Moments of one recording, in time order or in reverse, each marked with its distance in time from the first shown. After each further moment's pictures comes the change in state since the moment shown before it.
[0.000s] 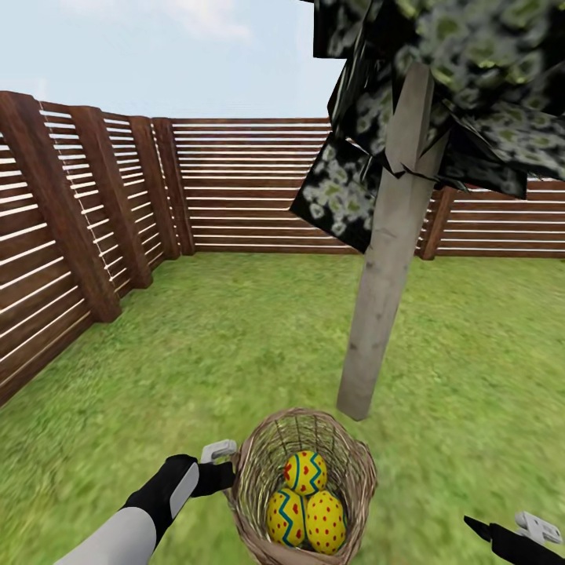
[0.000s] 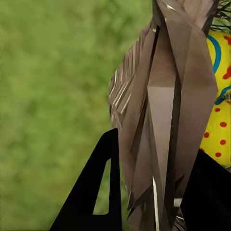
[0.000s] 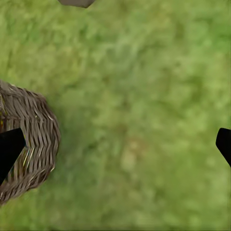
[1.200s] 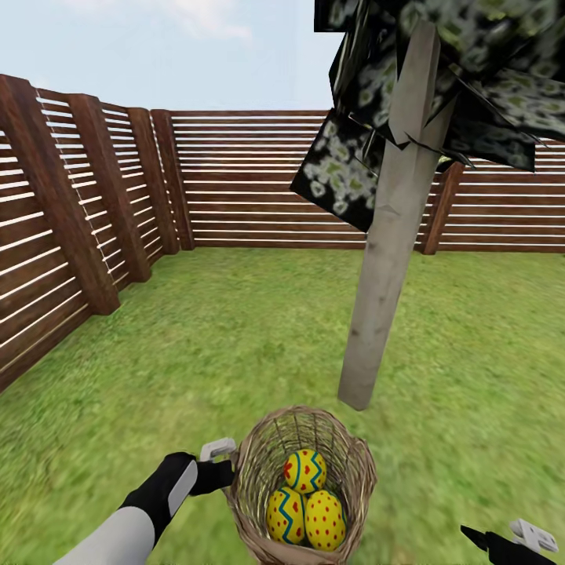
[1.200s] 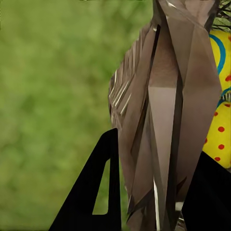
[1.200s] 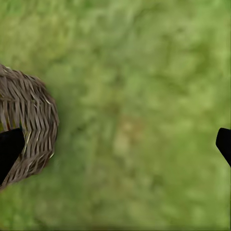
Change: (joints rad) left arm 0.003 0.004 0.000 -0.023 0.015 0.027 0.001; right arm -0.001 0.005 0.014 0.037 0.015 0.004 -0.001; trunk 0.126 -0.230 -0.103
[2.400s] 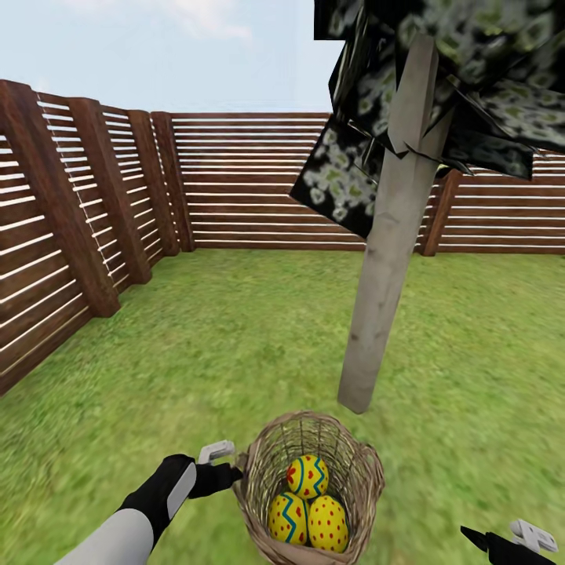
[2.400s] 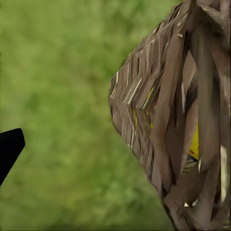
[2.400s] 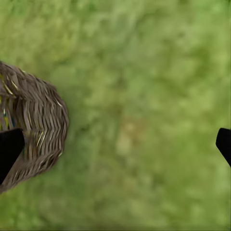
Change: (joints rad) left arm 0.006 0.004 -0.001 0.002 -0.010 0.001 -0.001; right arm 0.000 0.000 0.001 0.000 0.007 0.000 0.000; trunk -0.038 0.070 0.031
